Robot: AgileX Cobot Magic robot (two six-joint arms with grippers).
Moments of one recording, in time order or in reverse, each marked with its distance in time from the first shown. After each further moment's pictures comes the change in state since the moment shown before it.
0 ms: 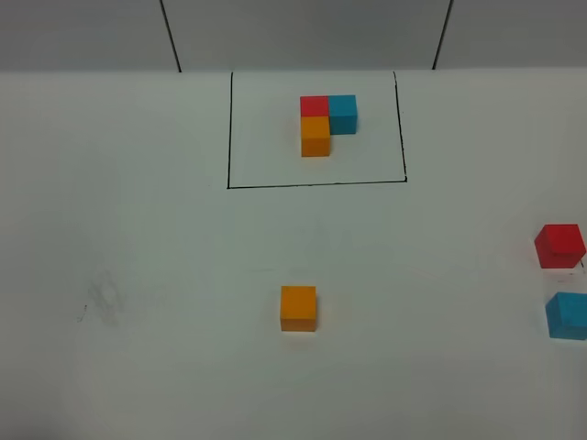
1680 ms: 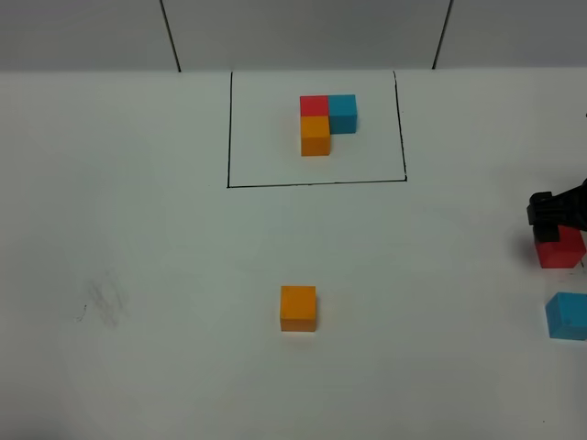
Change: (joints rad) left arm 0.000 0.000 0.000 0.000 0.000 0.002; right arm -0.096 1.507 -0.406 -0.114 -0.511 -0.020
